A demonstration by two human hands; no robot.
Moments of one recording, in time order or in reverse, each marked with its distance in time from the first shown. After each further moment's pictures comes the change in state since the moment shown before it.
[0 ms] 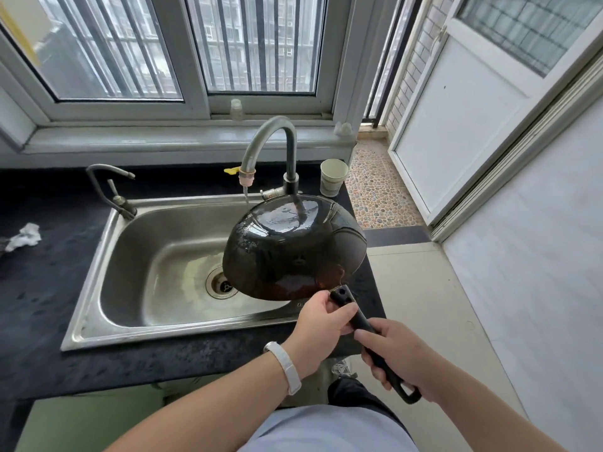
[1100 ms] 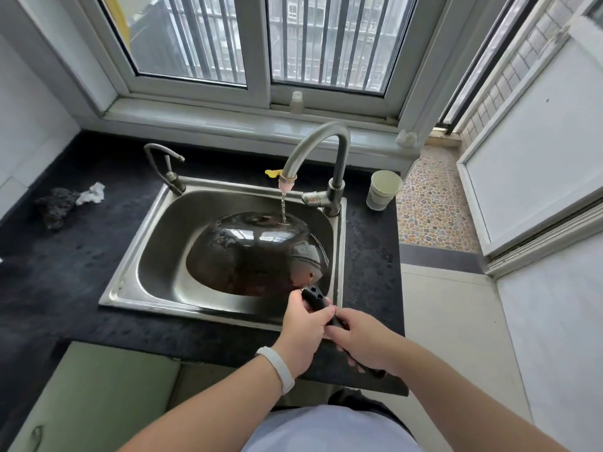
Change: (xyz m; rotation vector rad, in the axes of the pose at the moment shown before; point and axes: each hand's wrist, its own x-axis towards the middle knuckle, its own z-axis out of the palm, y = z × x) left_hand 0.037 0.000 -0.029 -0.283 0.420 0.005; right_hand 0.100 -0.053 0.008 -0.575 -0.229 -0.024
